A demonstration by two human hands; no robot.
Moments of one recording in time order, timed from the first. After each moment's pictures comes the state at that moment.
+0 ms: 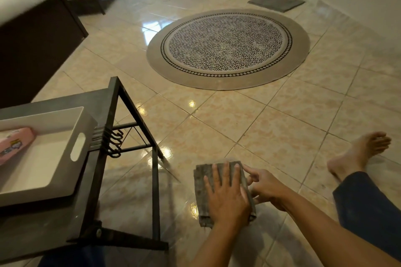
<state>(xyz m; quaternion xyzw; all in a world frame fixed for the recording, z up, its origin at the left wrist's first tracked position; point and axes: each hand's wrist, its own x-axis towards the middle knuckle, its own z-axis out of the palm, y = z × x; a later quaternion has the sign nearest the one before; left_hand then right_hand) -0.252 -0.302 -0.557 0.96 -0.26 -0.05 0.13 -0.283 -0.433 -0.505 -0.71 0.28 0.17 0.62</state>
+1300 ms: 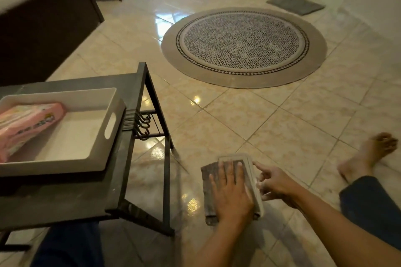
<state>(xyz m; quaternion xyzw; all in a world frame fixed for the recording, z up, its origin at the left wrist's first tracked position) -0.252 -0.274 -0.536 0.95 -0.26 -0.13 0.11 -0.279 -0.418 -0.493 -0.73 0.31 0.17 0.58</state>
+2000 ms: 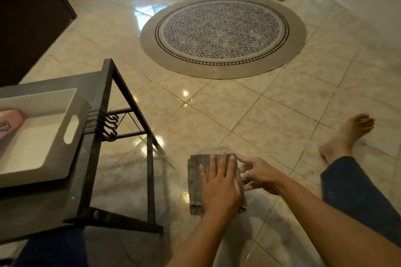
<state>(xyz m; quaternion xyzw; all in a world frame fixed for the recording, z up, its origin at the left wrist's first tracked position) -0.260 -0.286 -0.527 0.94 -0.31 -0.12 0.09 -0.284 -0.431 -0.504 -0.69 0.29 0.20 0.64</state>
